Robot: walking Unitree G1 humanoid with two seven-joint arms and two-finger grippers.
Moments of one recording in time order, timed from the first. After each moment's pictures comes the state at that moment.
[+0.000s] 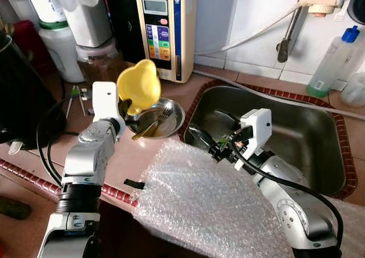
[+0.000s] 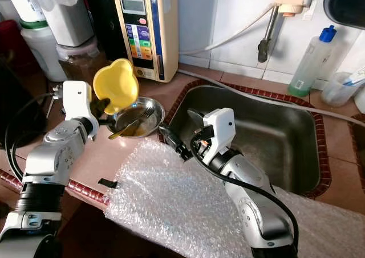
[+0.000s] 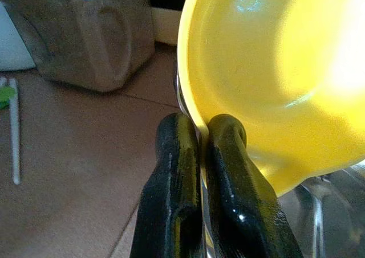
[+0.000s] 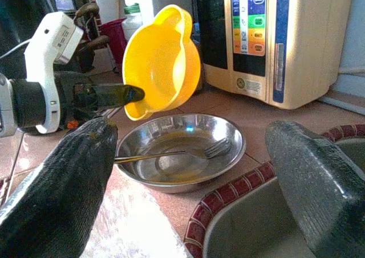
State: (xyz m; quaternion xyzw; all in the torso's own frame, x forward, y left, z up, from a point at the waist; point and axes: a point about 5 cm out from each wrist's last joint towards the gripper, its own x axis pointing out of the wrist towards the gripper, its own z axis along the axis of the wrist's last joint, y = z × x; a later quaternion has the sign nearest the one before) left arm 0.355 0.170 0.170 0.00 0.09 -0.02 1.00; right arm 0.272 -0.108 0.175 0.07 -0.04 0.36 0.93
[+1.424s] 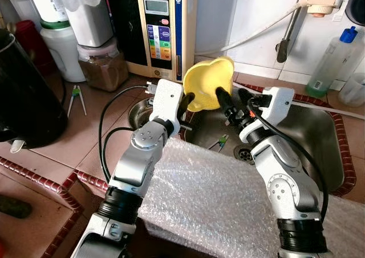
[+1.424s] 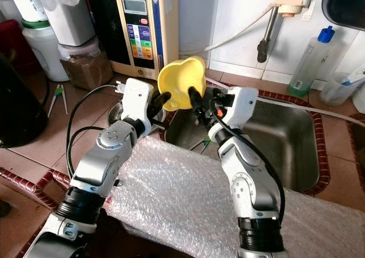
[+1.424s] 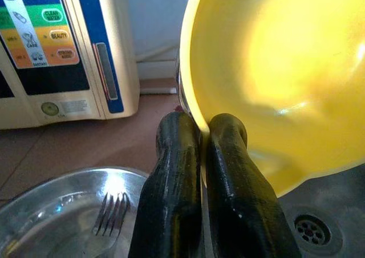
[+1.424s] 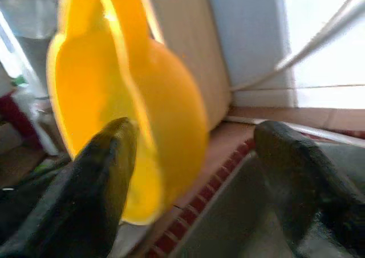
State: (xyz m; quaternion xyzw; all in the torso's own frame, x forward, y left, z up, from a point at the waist) left arm 0.339 0.057 0.181 0.03 0.00 -0.22 0.97; right arm 0.316 -0.127 0.187 0.16 -0.06 0.16 0.97
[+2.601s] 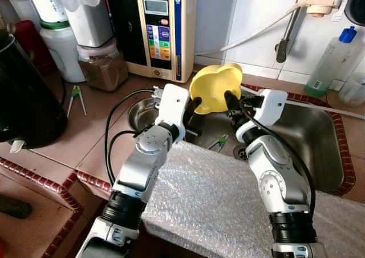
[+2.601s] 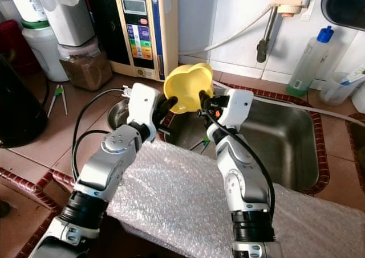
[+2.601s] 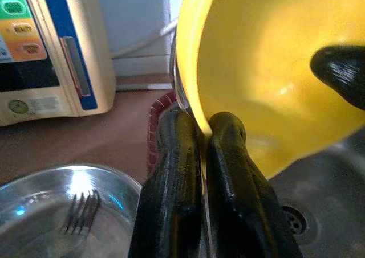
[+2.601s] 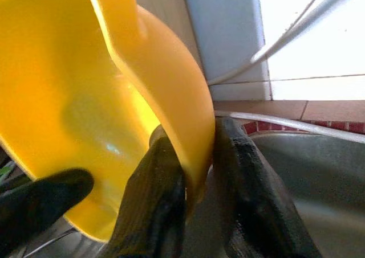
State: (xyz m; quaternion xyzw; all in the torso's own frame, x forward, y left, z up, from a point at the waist) left arm 0.331 0.045 0.176 0.02 0.00 -0.26 0.97; right arm 0.329 -0.125 0.176 0.15 -0.05 0.12 0.98
